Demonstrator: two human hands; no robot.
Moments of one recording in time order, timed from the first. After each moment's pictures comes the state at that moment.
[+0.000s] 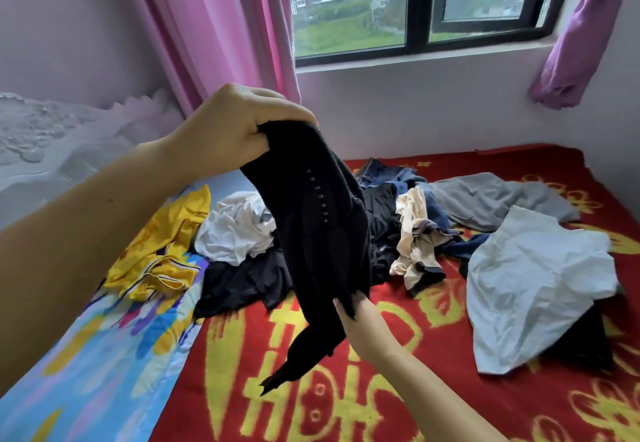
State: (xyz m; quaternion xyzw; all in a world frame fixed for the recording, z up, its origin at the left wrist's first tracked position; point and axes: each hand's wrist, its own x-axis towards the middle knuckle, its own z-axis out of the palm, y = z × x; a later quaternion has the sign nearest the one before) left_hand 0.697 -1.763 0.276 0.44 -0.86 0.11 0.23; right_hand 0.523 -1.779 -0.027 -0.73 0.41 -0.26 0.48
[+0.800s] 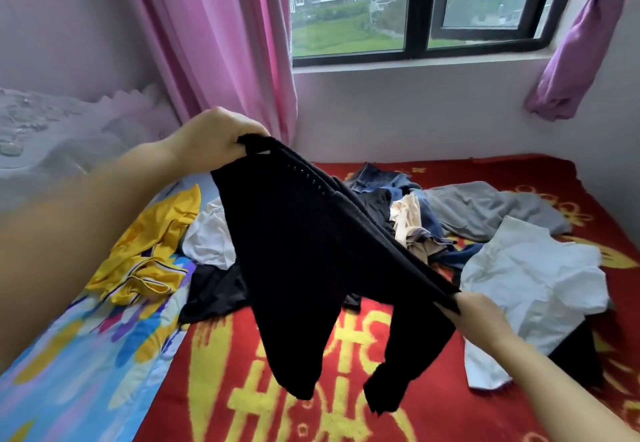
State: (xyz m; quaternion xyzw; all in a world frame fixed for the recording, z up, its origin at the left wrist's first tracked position) left_hand 0.777 -1.822 0.238 0.55 -0.81 0.14 0.16; right_hand 0.374 -1.896 -0.052 -0.83 0.54 -0.09 0.12
